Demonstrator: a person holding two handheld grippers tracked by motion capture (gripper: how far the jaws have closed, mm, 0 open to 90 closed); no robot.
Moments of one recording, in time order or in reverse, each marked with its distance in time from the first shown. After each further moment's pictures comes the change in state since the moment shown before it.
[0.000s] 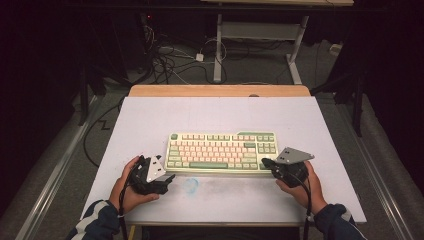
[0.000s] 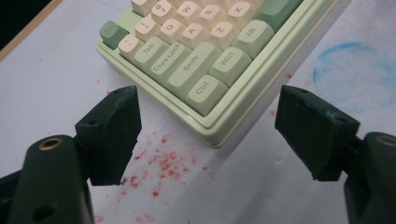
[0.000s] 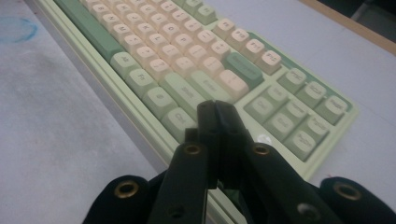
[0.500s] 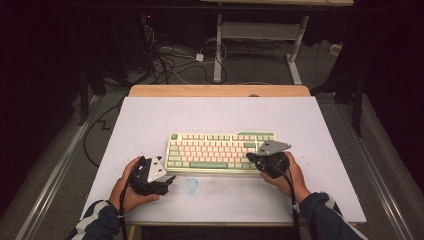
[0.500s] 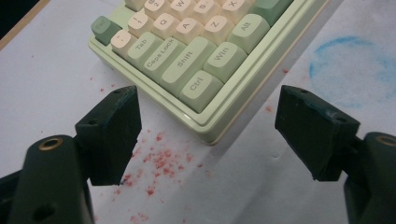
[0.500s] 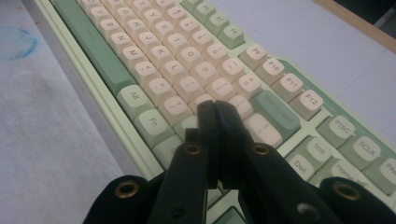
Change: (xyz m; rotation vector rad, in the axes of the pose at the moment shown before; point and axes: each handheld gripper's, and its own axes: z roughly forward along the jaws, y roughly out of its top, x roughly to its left) left arm -0.001 -0.002 0.000 0.016 -0.009 0.004; right arm 0.008 0.028 0.039 0.034 0.047 -0.047
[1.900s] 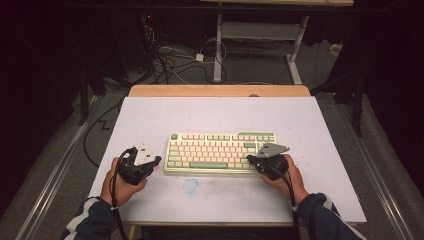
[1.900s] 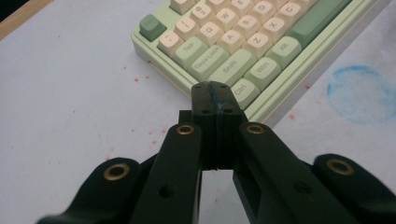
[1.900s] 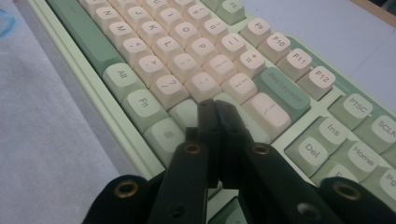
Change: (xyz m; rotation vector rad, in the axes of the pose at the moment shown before) left arm 0.022 0.038 -0.011 0.022 0.033 -0.139; right arm -0.001 -0.014 0.010 0.015 -0.013 0.016
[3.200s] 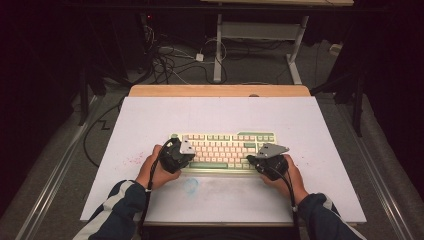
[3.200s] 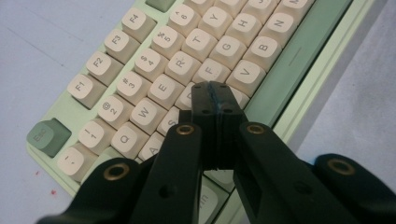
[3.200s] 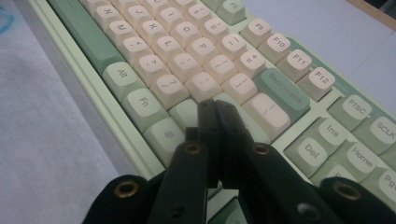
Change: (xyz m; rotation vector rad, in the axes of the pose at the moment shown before) left arm -0.055 0.007 0.078 0.142 -0.121 0.096; right arm 0.001 0.000 0.000 0.001 -0.006 -0.008
